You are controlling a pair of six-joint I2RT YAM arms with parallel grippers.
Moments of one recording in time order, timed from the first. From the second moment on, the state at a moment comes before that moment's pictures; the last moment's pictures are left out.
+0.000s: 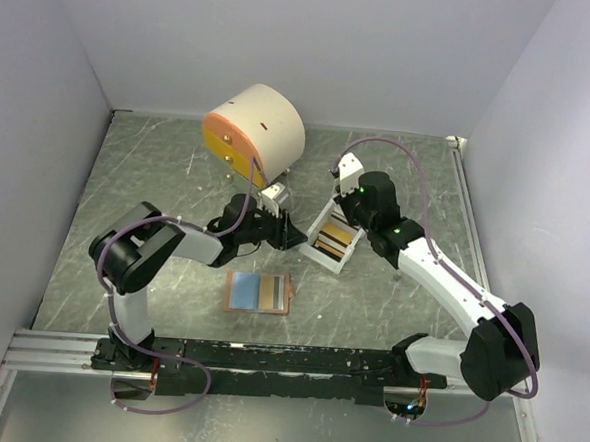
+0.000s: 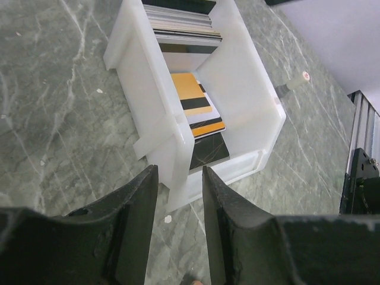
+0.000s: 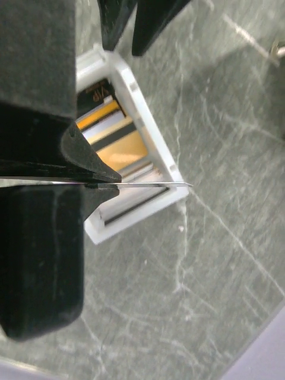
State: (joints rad) left arm -0.68 1.86 0.76 0.82 0.44 -0.43; right arm 0.50 1.25 0.90 -0.16 0.15 -0.31
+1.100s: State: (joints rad) left arm -0.62 1.07 0.39 0.06 0.20 -0.61; right arm 0.56 1.04 0.71 -0.28 -0.11 0.97
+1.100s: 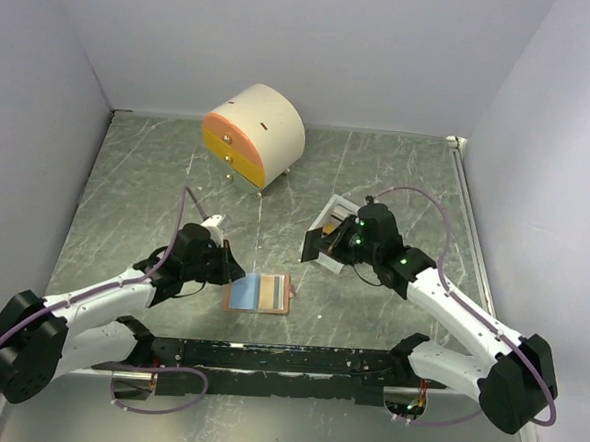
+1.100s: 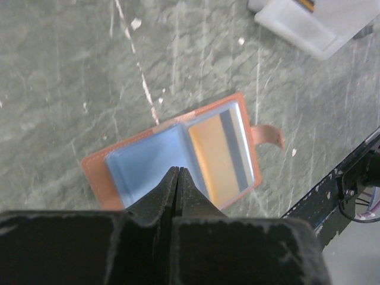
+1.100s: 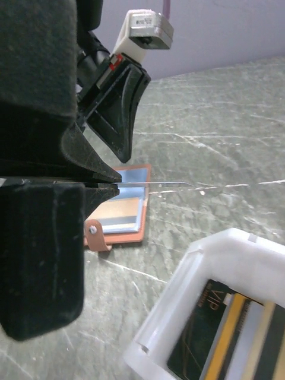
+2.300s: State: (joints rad) left arm -0.62 1.09 0.35 -0.07 0.18 -0.66; right arm 0.92 1.39 0.52 0.31 -0.13 0.98
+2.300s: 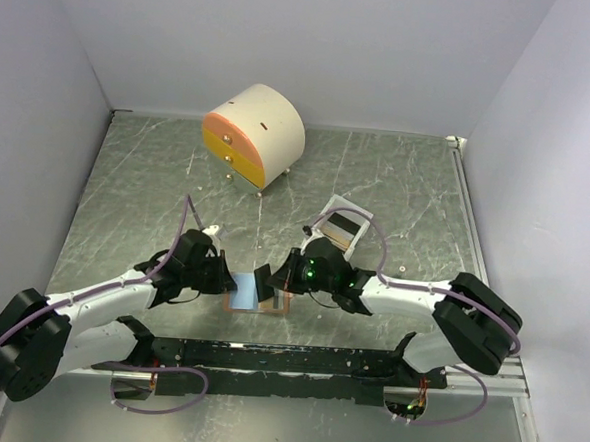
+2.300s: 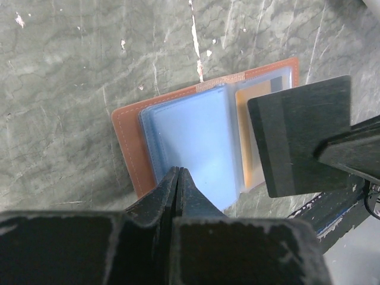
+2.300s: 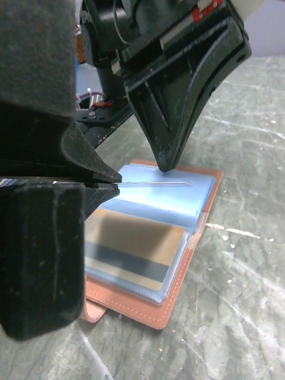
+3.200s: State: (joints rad) left arm -0.62 1.08 0.32 -0.06 0.17 -0.68; right arm 0.94 1.51 0.44 0.47 -0.12 1.04
